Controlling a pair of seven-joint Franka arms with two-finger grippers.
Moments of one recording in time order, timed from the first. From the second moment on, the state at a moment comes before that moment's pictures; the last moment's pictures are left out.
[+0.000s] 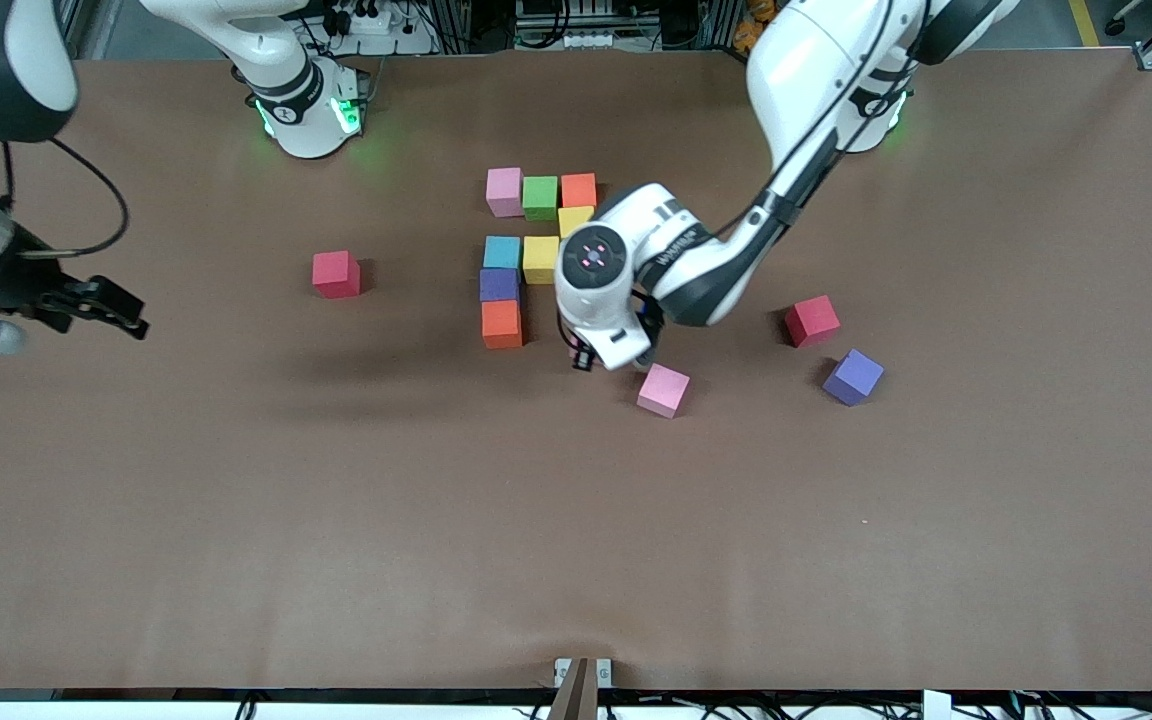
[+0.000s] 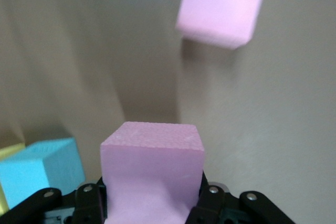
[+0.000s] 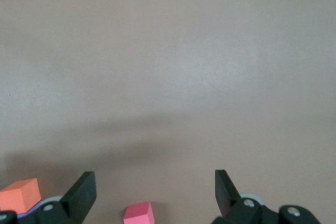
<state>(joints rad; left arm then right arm) -0.60 0.76 -0.32 -1.42 0.13 2.08 -2.28 0.07 -0.01 -0.10 -1.77 0.01 1.86 0.09</state>
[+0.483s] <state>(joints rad) -0.64 0.80 -0.30 -1.42 0.13 2.15 -2.51 0.06 0.04 -0.09 -1.66 -0.01 1.83 0.09</state>
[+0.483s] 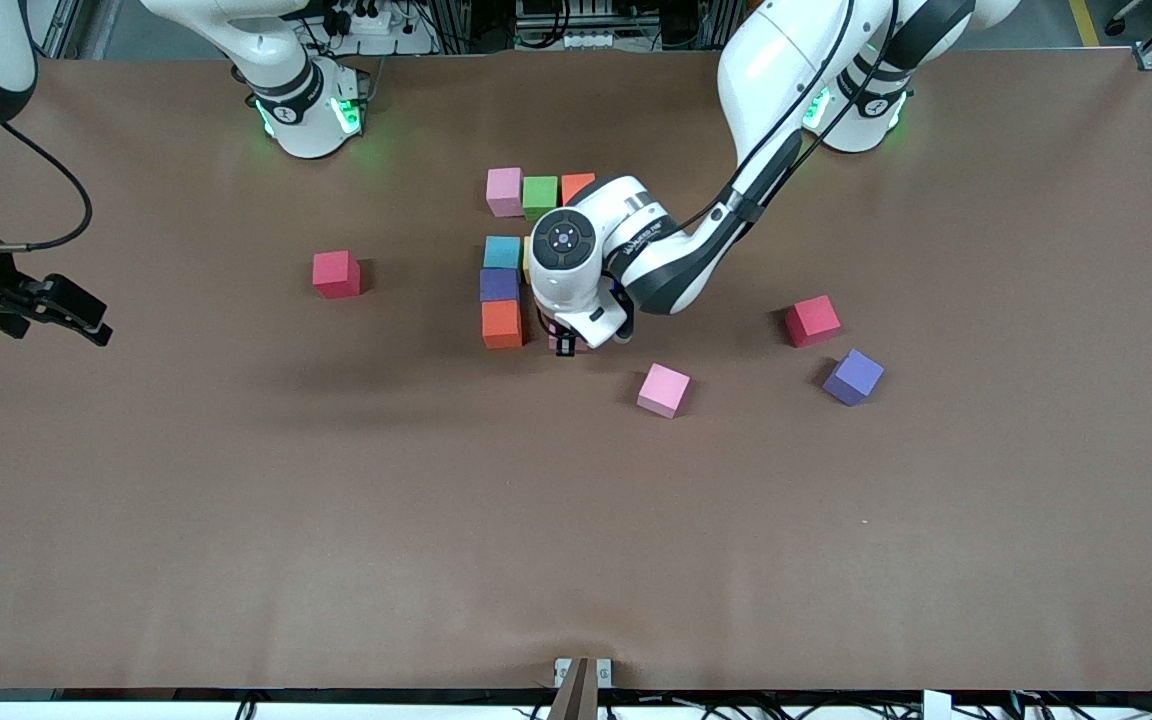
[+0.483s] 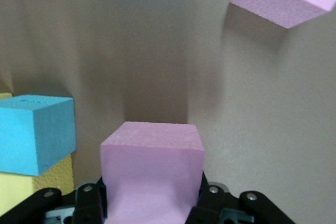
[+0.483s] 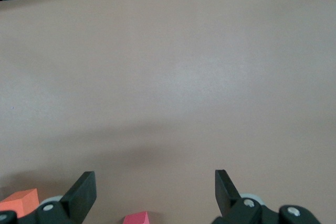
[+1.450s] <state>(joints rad) -0.75 0.84 -0.23 -1.42 0.13 2.24 -2.60 0.07 0.07 -0.08 -1.65 -0.02 1.85 0.09</state>
